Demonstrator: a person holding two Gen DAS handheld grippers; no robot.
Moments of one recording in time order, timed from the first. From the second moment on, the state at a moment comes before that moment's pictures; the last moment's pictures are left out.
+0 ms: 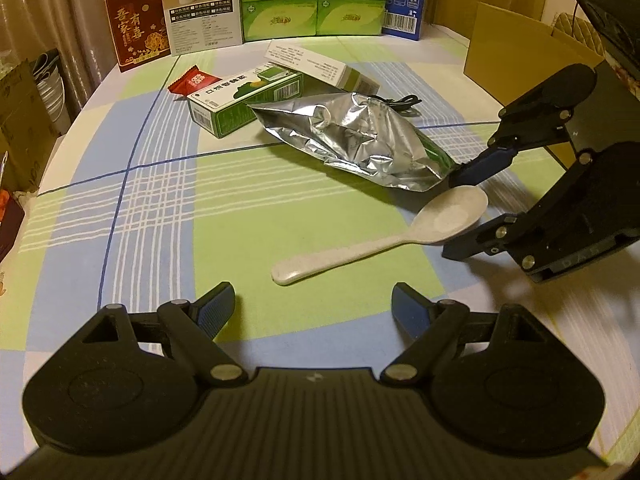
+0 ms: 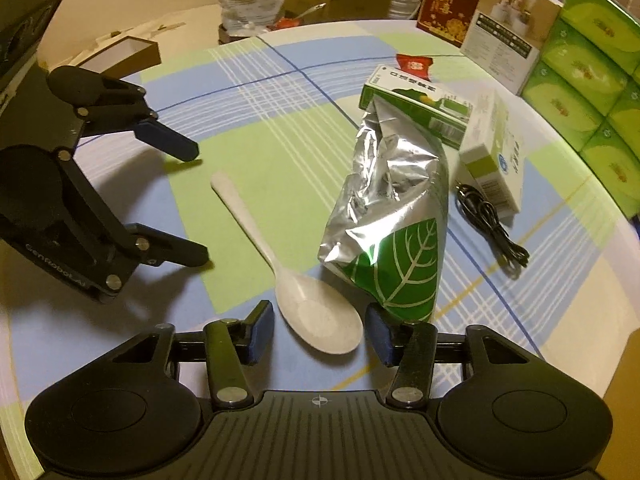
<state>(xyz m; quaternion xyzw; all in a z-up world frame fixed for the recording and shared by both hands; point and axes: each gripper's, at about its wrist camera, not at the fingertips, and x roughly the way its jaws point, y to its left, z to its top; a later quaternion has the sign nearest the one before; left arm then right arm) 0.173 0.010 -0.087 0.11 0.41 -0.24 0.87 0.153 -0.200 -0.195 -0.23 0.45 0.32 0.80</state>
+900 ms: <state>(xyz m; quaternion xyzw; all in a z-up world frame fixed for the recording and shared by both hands) 0.148 0.000 -0.073 0.09 0.41 -0.24 0.88 0.077 -0.276 -0.185 0.07 0.48 0.14 0.86</state>
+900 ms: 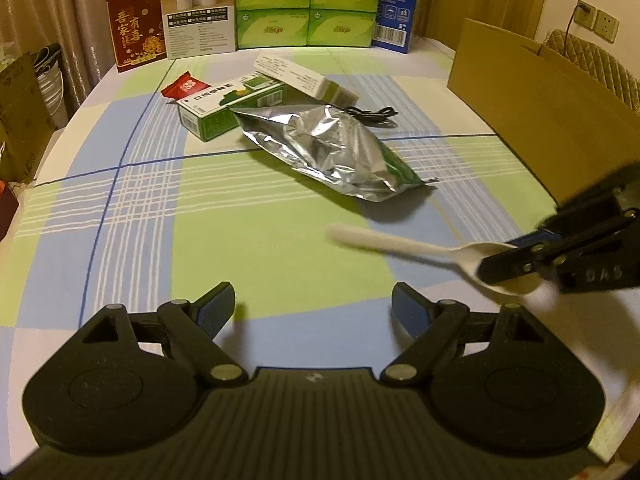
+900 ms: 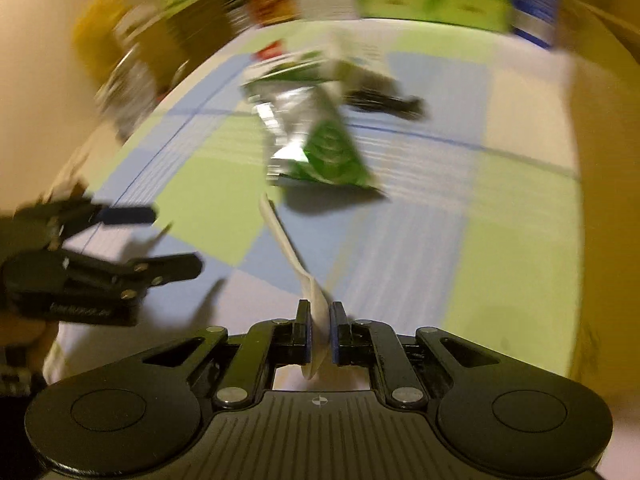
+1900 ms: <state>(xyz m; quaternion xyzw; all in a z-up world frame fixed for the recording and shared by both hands) 0.114 -0.026 -0.073 0.07 0.43 -0.25 0.86 0.038 -0.258 -0.204 -0.09 0.40 0.19 0.89</state>
